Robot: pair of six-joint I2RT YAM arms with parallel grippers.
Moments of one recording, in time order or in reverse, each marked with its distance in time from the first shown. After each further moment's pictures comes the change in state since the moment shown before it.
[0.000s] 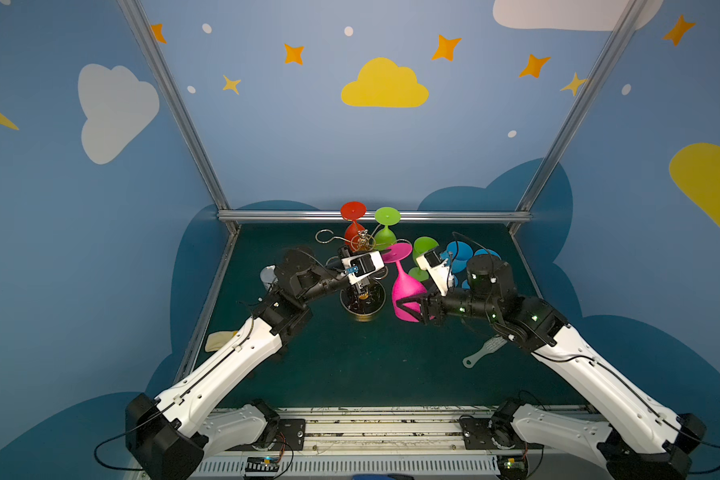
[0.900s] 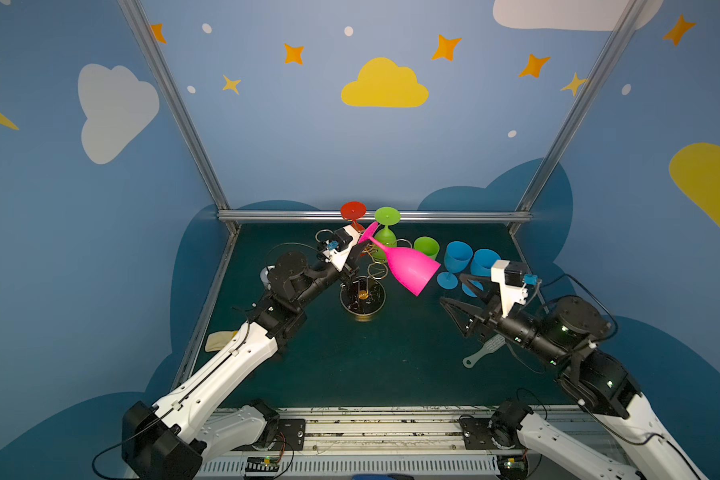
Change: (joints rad) left arm 0.060 -0.041 -0.079 0.034 -0.283 -0.352; right arm -0.028 -0.443 -0.164 0.174 0.212 -0.045
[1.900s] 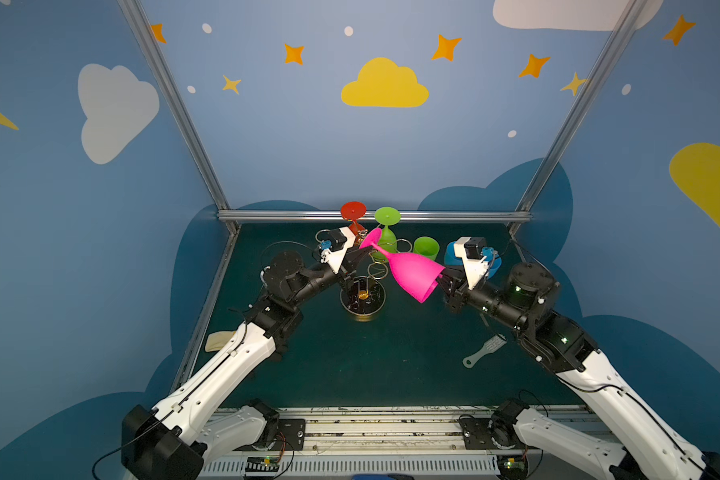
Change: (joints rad) left arm 0.032 -0.010 -0.016 0.010 0.185 -0.104; right arm -0.039 0.273 0.077 0.081 -0.026 -0.075
